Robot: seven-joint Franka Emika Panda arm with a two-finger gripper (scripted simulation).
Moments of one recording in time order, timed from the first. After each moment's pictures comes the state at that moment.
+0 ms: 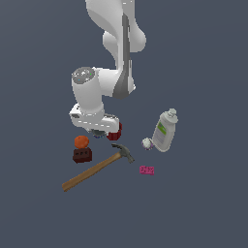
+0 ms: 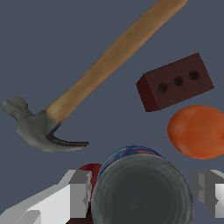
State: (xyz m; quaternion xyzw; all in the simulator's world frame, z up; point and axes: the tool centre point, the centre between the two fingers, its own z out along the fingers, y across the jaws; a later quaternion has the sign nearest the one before) arm -0.034 -0.121 0.123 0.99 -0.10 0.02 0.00
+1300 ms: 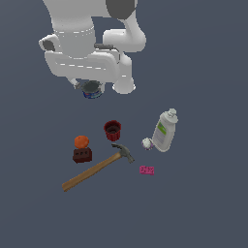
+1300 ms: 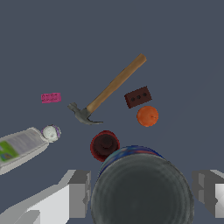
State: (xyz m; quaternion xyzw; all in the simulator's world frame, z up) arm -0.043 -0.113 0.360 0.99 -0.10 0.00 0.00
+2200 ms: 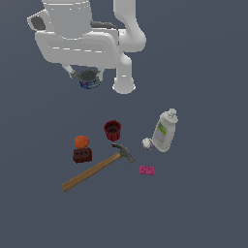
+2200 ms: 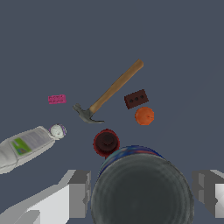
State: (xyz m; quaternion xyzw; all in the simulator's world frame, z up) arm -0.039 -0.112 0.403 0.99 -0.10 0.00 0.00
